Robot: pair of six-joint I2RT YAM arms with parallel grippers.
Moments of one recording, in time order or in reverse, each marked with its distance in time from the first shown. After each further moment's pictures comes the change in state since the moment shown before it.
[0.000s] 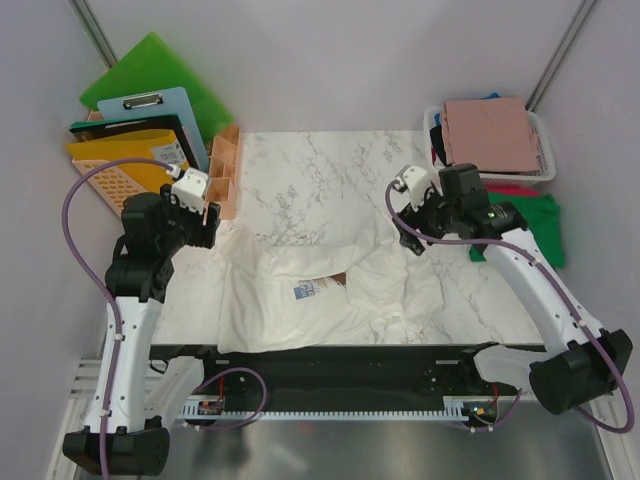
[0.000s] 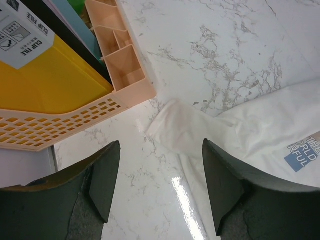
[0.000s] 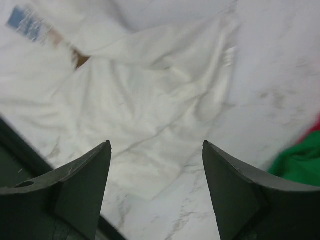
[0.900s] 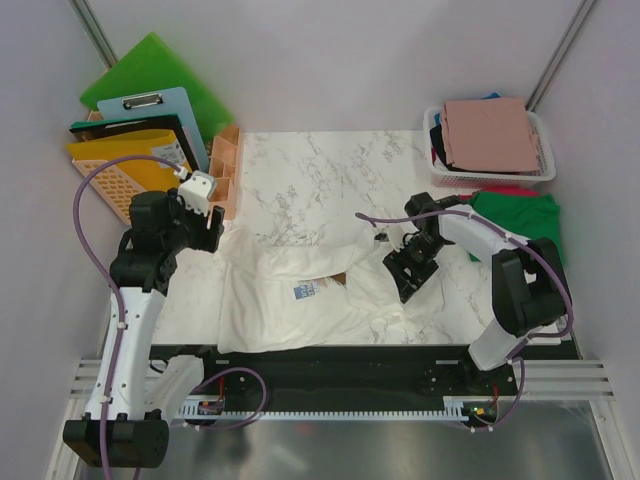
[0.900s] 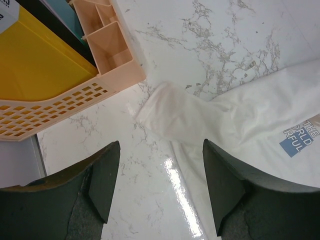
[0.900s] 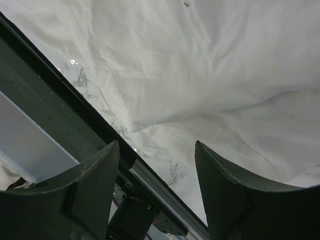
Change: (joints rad) left arm 0.000 0.043 -0.015 -0.052 0.021 0.000; right arm 0.000 0.446 -0.093 -0.342 -0.240 -0.077
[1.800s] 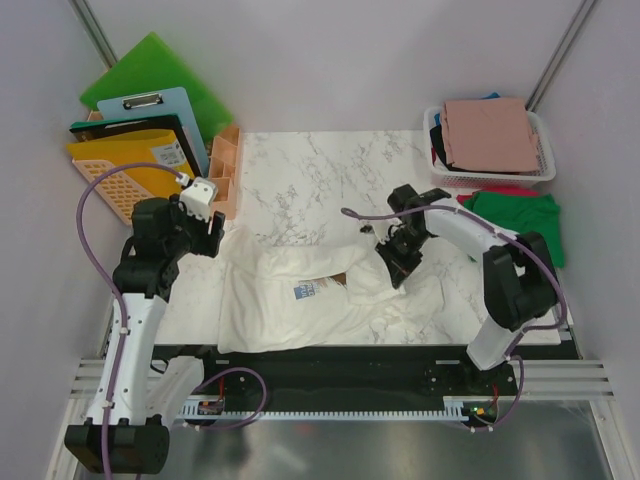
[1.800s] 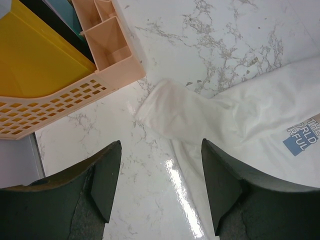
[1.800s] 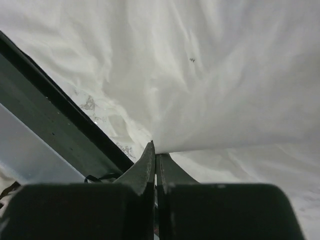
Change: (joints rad) left arm 0.000 -0.023 -0.045 0.032 -0.003 0.003; right arm 0.089 0.105 0.052 0.056 0.016 0.076
